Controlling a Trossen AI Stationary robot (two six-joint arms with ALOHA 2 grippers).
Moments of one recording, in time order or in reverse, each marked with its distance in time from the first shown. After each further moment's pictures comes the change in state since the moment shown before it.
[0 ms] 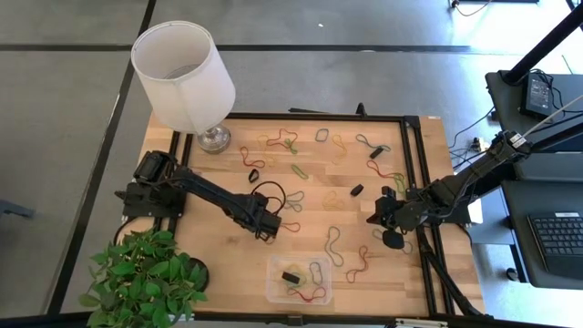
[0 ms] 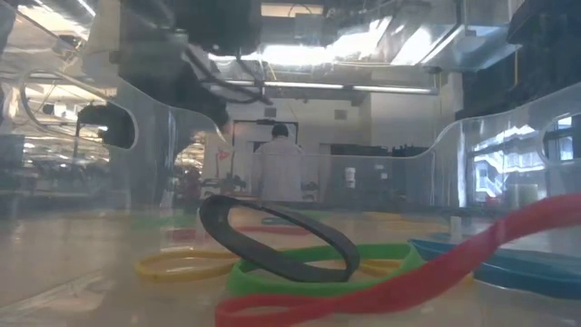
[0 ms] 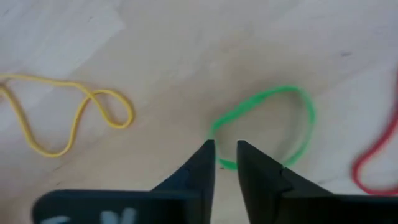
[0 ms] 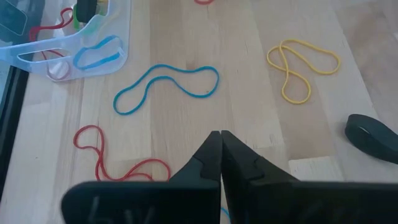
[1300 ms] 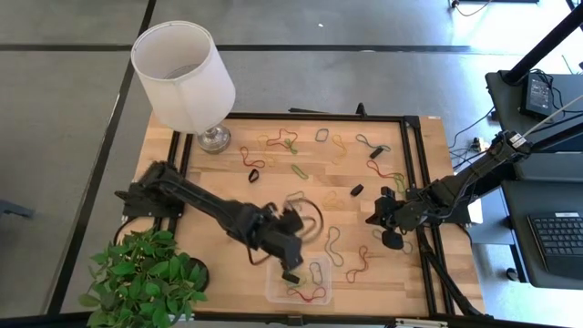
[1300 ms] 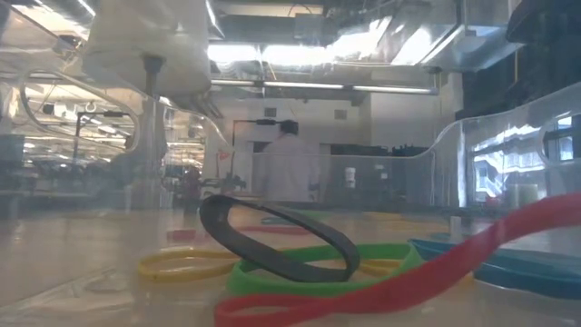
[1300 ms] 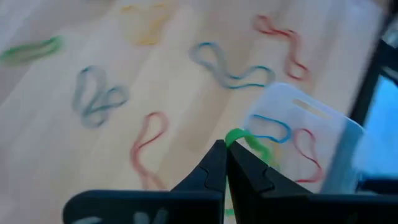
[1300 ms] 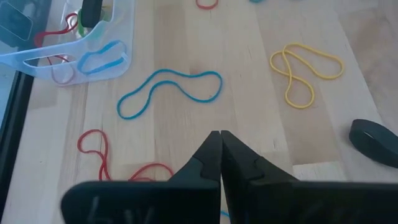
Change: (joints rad) left arm -0.161 0.113 0.741 -0.089 -0.184 0.446; right arm 0.000 0.006 0.000 0.022 0.000 -0.003
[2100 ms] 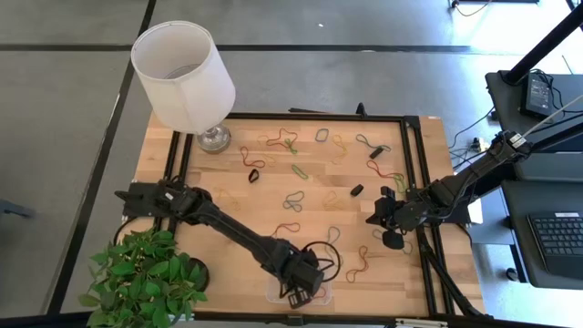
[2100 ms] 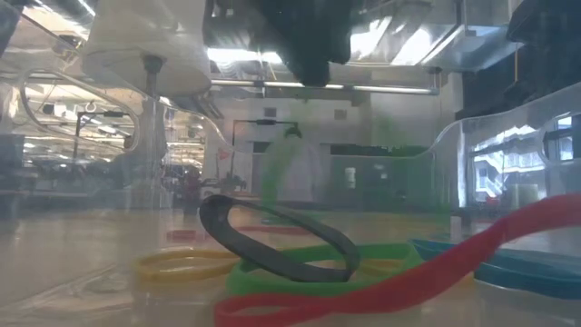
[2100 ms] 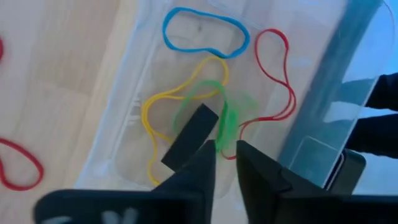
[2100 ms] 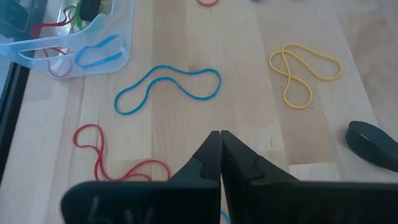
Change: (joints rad) left arm -0.040 0.348 0.215 -0.033 0.345 -0.046; right arm 0.000 0.000 0.000 -0.008 -0.001 -0.030
